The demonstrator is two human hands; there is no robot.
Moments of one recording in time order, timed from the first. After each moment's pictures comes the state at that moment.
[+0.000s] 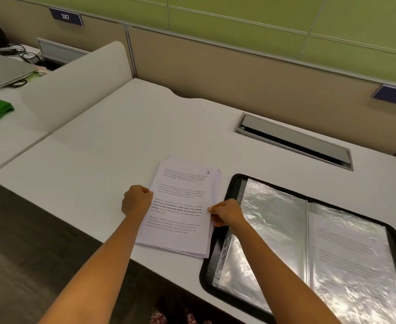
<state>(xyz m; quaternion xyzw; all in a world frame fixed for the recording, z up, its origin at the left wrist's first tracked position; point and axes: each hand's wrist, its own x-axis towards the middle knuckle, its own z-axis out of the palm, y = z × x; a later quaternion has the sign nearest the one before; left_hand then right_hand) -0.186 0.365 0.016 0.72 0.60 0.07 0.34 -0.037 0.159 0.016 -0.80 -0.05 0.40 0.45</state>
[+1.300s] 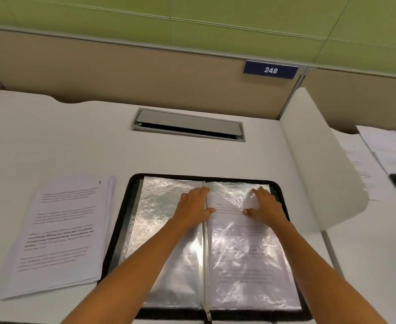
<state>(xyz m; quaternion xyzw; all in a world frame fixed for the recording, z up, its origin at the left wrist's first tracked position) 0.047 0.039 0.014 0.96 0.04 -0.07 0.27 0.144 -0.196 0.005 -0.97 -0.11 0.17 0.09</state>
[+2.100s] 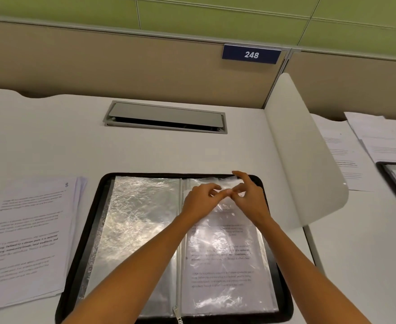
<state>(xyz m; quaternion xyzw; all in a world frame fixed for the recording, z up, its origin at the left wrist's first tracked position) 0.099 -0.043 0.016 0.86 0.11 -0.06 0.49 0.140 -0.205 0.031 -0.90 -0.14 0.03 0.41</state>
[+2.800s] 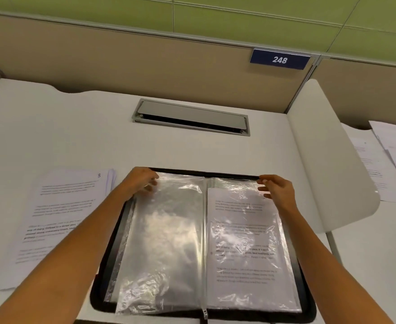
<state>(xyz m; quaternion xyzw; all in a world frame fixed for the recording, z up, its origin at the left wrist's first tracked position) 0.051 0.178 0.039 0.73 0.37 -0.09 0.57 0.154 -0.196 0.043 -0.81 0.04 0.09 0.58</state>
